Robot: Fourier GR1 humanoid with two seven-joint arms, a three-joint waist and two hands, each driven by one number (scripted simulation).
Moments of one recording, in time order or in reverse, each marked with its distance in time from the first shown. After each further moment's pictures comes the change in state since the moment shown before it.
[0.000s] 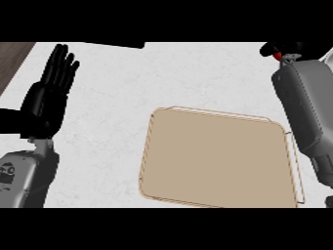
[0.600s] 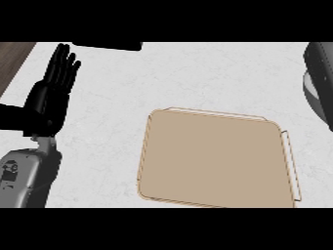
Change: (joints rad) left arm -0.012 -0.008 0.002 0.020 -0.010 0.015 0.008; right arm -0.161 -0.127 -0.051 0.202 0.314 -0.064 0.202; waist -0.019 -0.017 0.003
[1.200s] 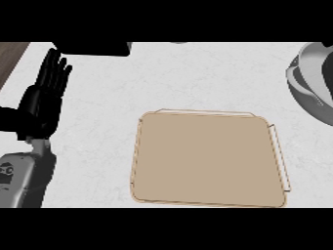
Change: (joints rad) left arm 0.026 0.009 0.036 0.022 -0.003 0.015 -0.007; right arm 0.052 -0.053 -0.135 0.108 0.049 -0.099 -0.015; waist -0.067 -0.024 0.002
